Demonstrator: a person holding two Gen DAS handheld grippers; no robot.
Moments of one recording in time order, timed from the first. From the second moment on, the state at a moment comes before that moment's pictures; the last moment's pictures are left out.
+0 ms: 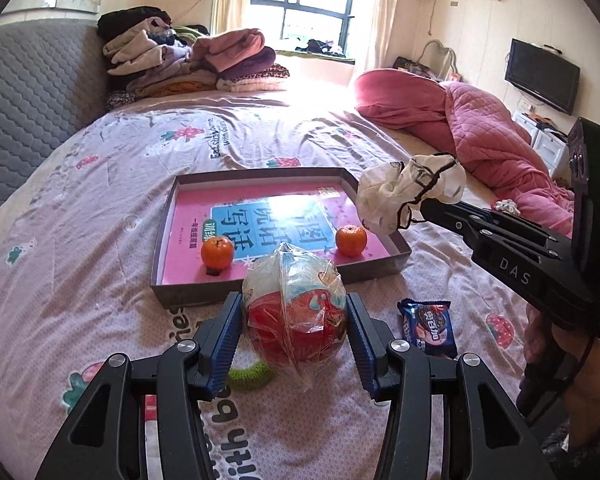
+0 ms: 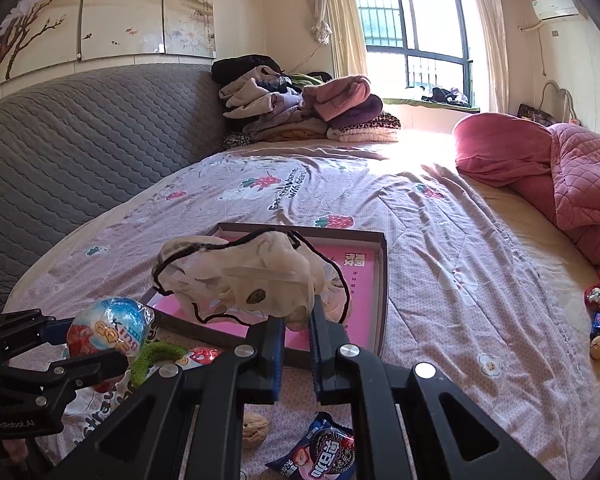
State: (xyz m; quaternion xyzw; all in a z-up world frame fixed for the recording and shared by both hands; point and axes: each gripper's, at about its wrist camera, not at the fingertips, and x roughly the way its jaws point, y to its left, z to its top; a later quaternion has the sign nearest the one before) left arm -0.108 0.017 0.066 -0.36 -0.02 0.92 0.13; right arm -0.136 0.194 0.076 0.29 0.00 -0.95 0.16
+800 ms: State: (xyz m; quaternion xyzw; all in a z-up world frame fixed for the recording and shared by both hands) left arm -0.163 0.015 0.087 -0.34 0.00 0.93 0.12; right arm -0.172 0.177 0.089 0.27 0.03 -0.95 0.17
